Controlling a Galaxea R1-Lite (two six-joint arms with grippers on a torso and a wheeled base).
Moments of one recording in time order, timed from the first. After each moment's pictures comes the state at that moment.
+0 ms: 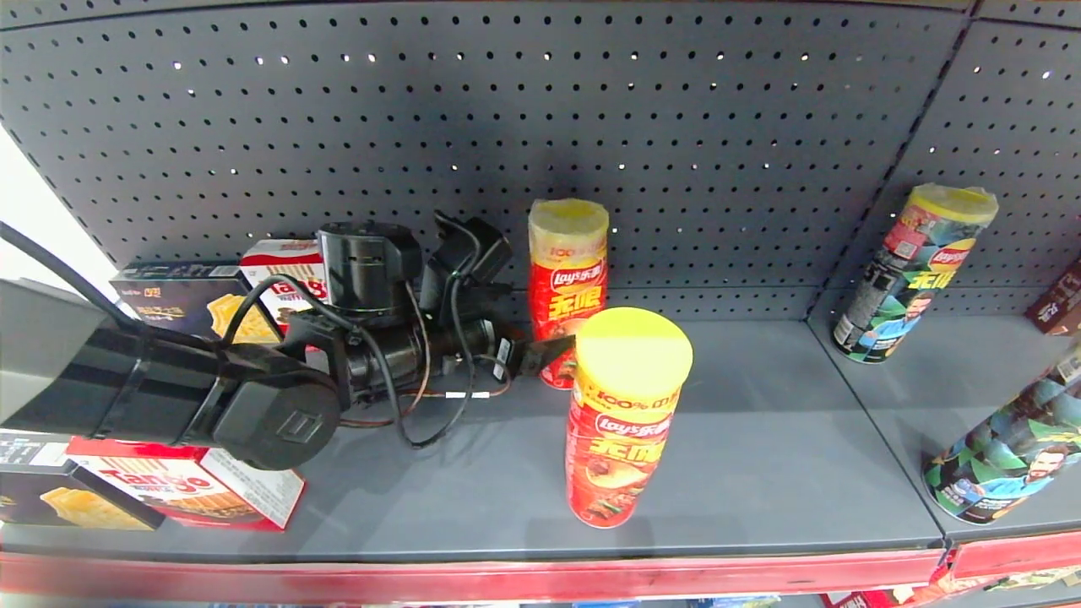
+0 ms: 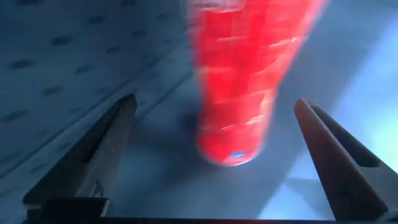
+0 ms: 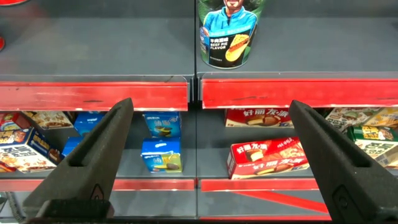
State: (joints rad) left arm -0.47 1.92 -1.06 -0.68 -0.25 0.23; right arm -0.02 0.00 0.00 0.01 0.02 0.00
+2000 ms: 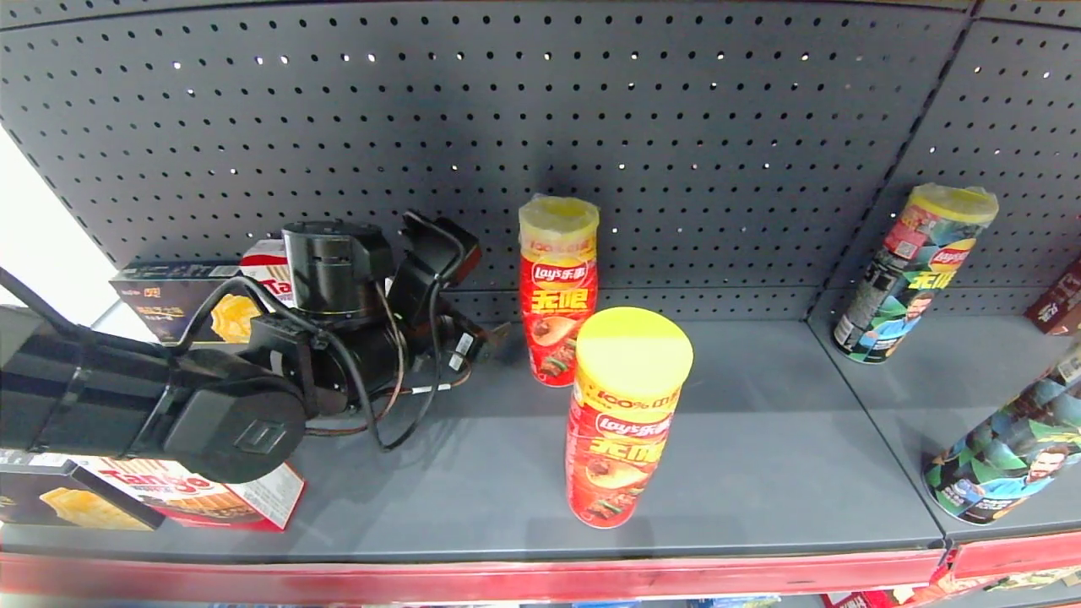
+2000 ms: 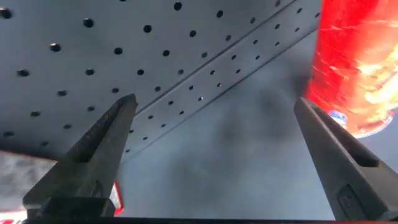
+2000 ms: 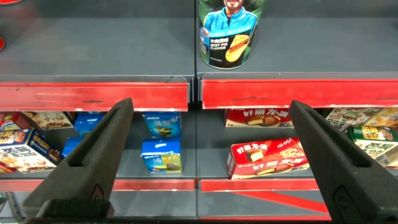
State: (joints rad) left arm -0.44 1.87 -1.00 -0.68 0.11 0.40; right arm -0.02 0.00 0.00 0.01 0.02 0.00
